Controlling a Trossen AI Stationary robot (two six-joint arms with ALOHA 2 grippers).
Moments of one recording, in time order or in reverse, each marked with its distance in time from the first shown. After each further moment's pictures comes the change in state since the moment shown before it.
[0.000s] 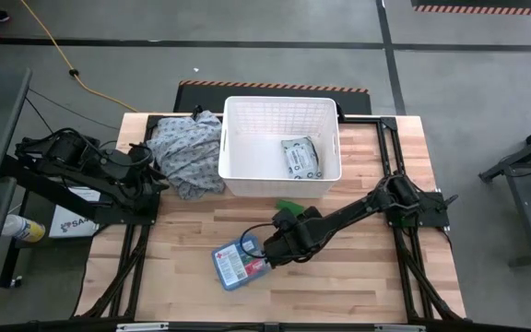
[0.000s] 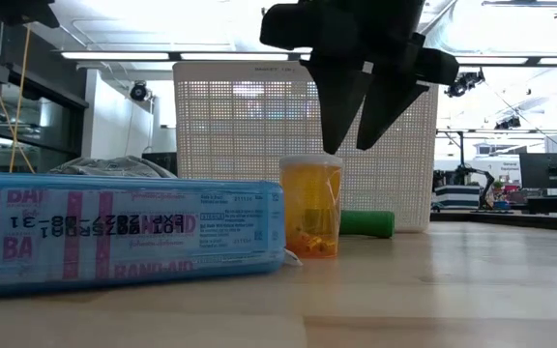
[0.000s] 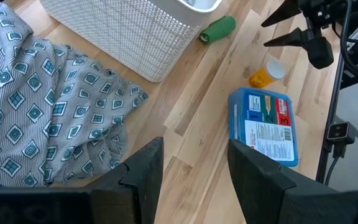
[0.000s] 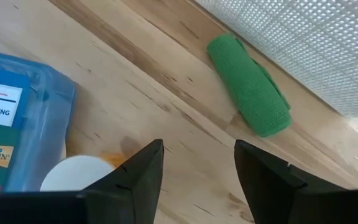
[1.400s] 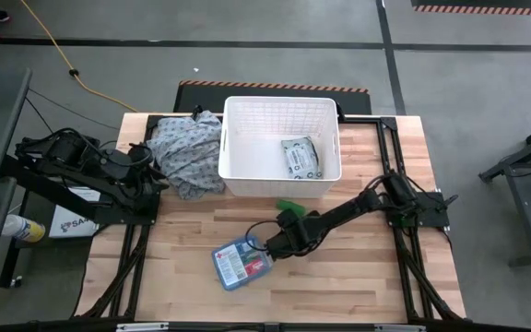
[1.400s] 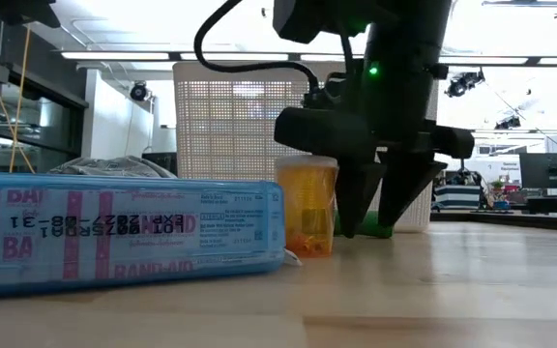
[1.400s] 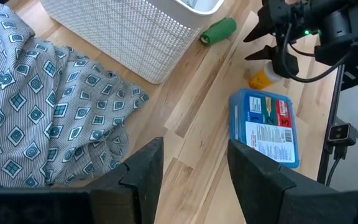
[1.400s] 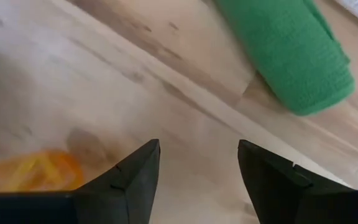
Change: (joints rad) left arm 0.000 0.000 0.000 0.002 -0.006 0.000; right arm -0.048 0.018 -0.230 0.240 -0.134 0.029
